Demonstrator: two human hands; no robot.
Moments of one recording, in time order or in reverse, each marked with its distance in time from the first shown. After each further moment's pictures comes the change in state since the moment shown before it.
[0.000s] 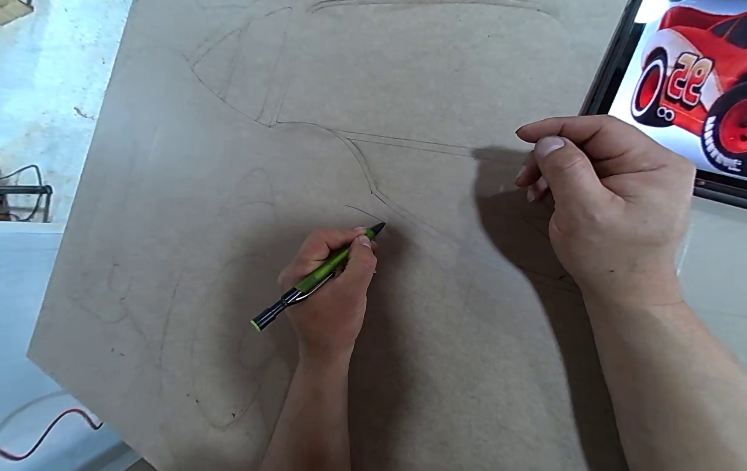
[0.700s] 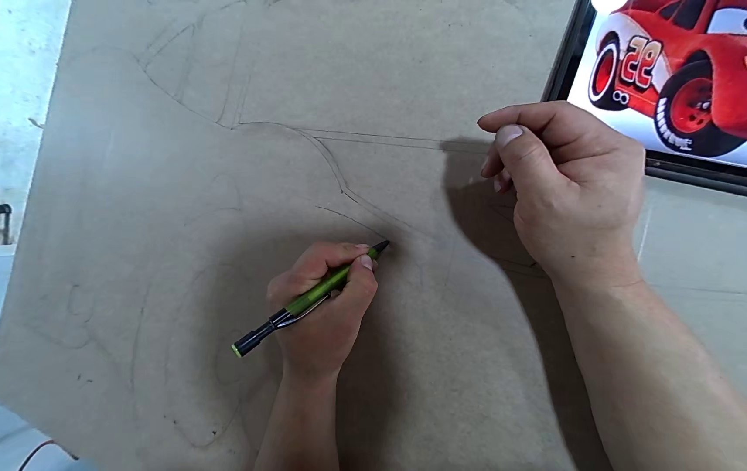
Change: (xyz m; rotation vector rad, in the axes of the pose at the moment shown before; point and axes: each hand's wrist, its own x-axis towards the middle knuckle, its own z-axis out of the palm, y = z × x) left_hand -0.010 0.000 0.002 -0.063 -0.180 0.101; right_hand 0.001 0.000 0.001 0.016 0.016 -0.022
